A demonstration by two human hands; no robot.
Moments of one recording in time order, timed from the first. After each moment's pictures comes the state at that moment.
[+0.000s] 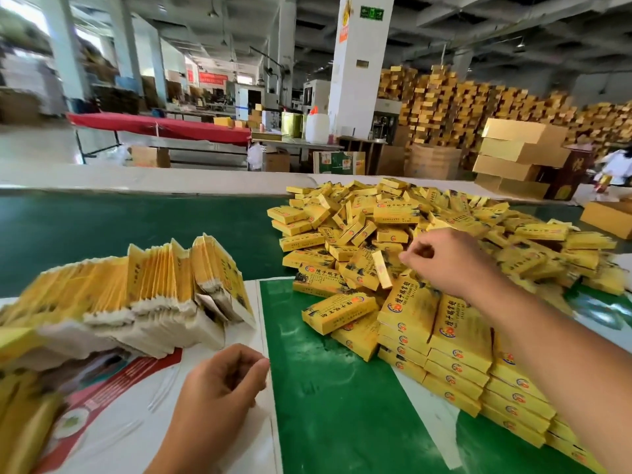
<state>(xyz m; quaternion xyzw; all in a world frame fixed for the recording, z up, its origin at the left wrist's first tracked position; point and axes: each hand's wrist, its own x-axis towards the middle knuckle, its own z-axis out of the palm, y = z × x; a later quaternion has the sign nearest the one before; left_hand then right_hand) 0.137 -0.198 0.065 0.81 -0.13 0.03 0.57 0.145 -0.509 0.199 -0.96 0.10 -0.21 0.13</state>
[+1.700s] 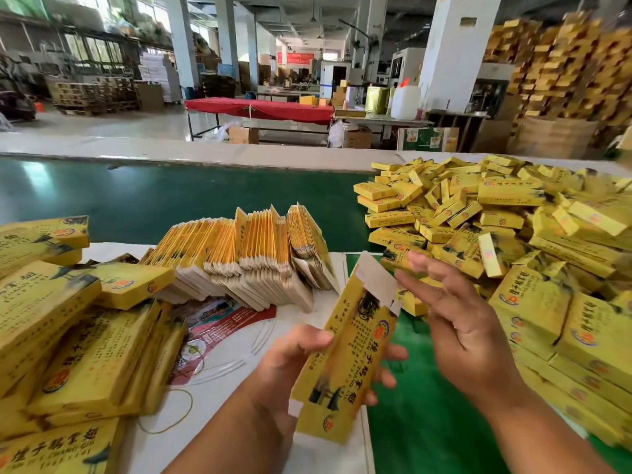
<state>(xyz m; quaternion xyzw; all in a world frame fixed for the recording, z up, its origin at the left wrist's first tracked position) 0.132 -0.184 0.095 0.49 -0.19 -0.37 0.77 0.131 -0.396 0.088 -0.83 -0.26 -0.34 0.36</state>
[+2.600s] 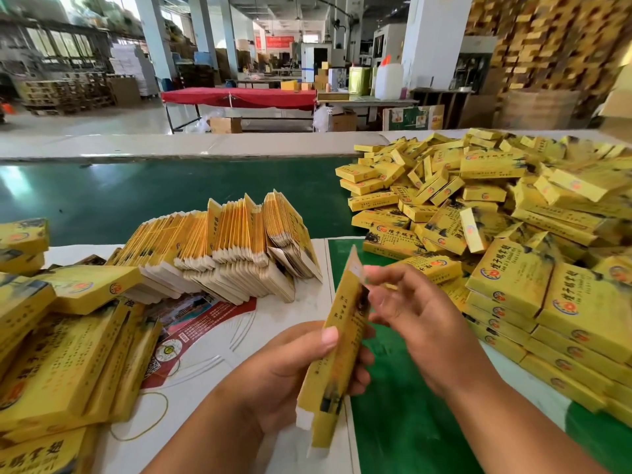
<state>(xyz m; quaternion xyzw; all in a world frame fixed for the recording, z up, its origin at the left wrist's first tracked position) 0.131 -0.186 0.076 0.49 -0.18 -0.36 0.77 0.119 -0.377 0.084 -0.72 -0.10 -0.09 0.68</state>
